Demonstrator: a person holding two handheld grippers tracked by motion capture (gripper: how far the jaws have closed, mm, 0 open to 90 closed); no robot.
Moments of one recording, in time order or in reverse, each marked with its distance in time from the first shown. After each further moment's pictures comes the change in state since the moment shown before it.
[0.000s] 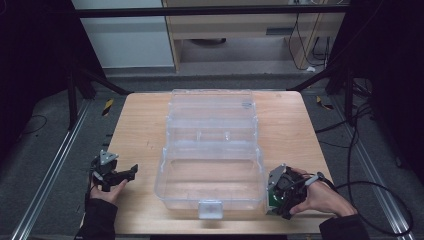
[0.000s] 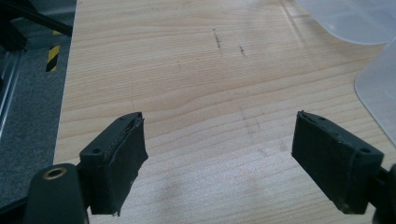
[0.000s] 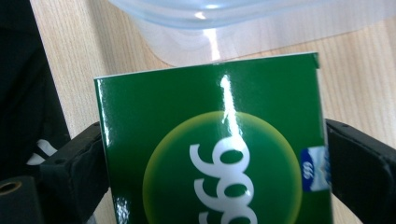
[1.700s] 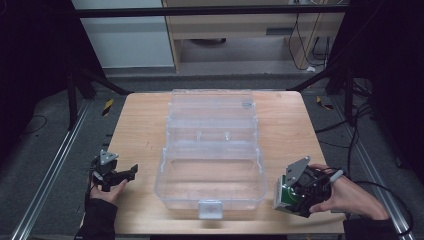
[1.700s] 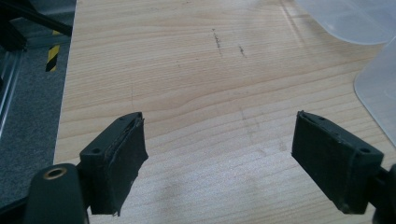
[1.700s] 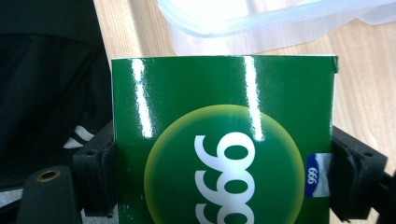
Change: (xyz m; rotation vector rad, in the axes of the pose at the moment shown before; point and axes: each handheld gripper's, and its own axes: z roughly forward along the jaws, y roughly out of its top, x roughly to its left) left arm 0.000 0.000 0.000 0.001 -0.001 0.001; right arm 0.007 -0.011 -0.076 -0.066 -0.002 -0.012
